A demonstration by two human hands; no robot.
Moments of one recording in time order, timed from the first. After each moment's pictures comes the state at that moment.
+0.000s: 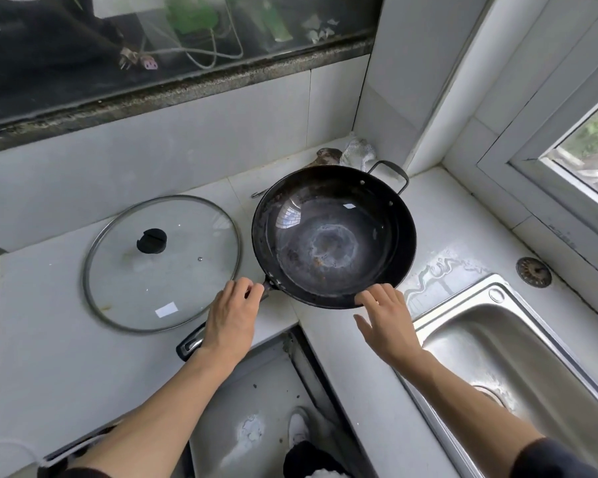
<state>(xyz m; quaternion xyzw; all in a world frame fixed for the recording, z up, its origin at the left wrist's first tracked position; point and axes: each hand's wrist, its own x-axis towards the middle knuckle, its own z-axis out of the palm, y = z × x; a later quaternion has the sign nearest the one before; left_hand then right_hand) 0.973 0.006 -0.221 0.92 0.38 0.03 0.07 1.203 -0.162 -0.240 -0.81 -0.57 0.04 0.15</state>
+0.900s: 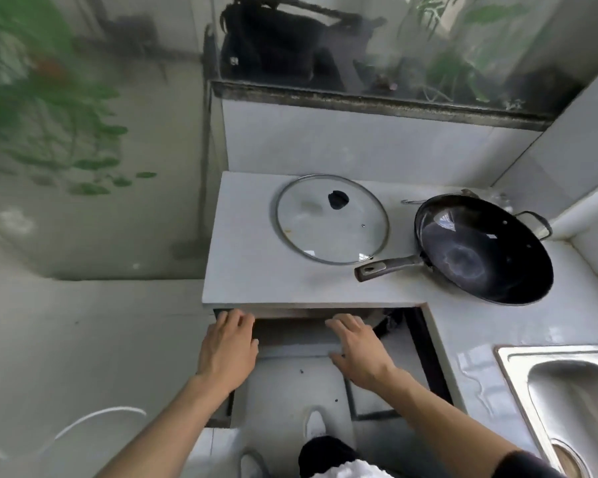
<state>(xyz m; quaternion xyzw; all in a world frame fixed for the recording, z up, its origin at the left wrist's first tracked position) 0.606 -0.105 -0.249 0.80 0.58 0.04 0.14 0.870 -0.150 -0.241 -0.66 -0.73 0.18 0.00</state>
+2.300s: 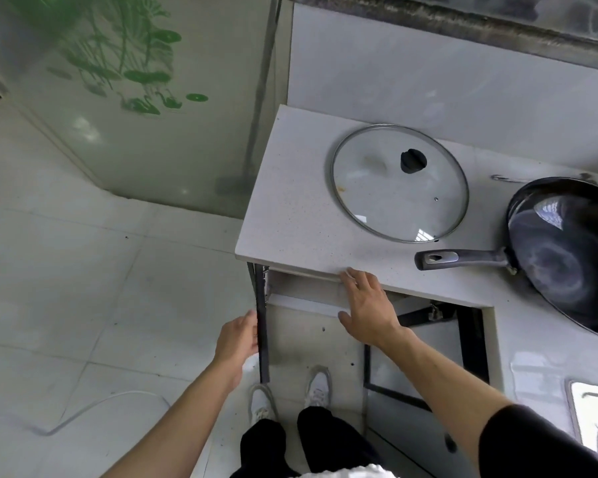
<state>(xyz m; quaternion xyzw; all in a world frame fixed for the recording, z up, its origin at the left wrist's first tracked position) 0.594 -0.133 -0.325 0.15 0.72 0.28 0.62 0.843 -0.073 -0.293 -0.61 -0.76 0.19 -0.09</state>
